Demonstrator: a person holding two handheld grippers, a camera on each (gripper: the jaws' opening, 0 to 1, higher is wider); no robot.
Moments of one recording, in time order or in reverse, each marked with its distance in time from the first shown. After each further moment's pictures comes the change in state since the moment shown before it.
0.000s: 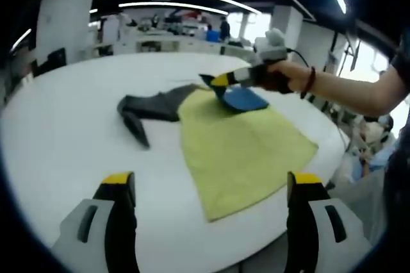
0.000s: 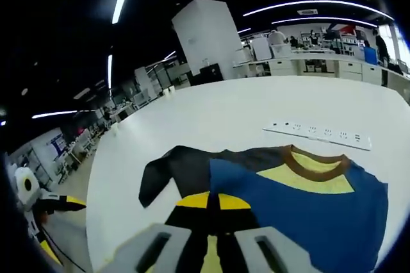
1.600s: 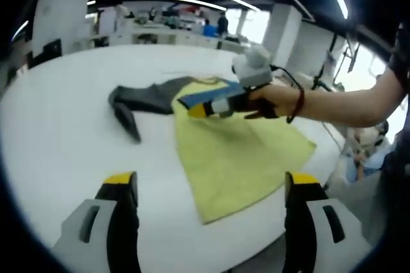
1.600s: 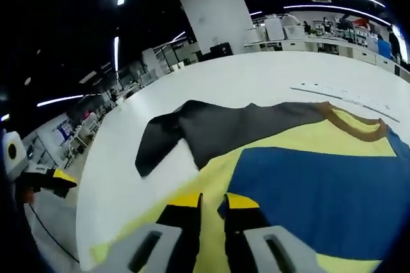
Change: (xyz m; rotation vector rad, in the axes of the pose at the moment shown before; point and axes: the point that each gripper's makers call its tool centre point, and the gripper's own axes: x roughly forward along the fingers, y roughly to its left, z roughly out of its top) left arm 0.015 -0.004 -0.006 -0.037 0.029 -0.045; right arm 0.044 0.031 -0.066 -0.064 0.104 0.039
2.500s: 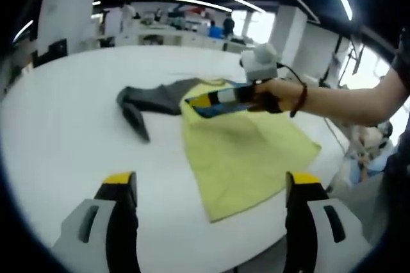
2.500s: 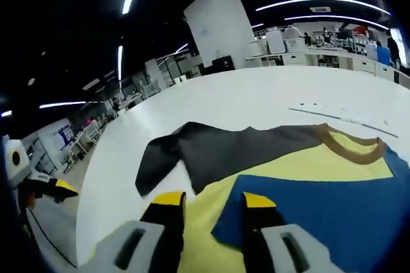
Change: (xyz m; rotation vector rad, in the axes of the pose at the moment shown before) left arm -0.006 0.013 0.002 -0.005 -0.010 0.044; right arm -0.007 -0.007 0.032 0.007 -0.081 0.009
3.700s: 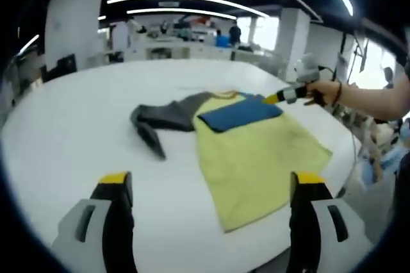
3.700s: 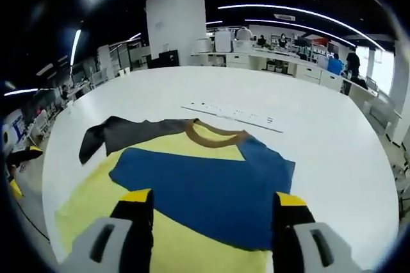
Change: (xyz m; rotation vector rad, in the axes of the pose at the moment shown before) left arm -0.006 0.013 0.023 0.058 -0.069 0.087; right arm -0.159 -0.161 -0.024 0.006 0.077 -0.431
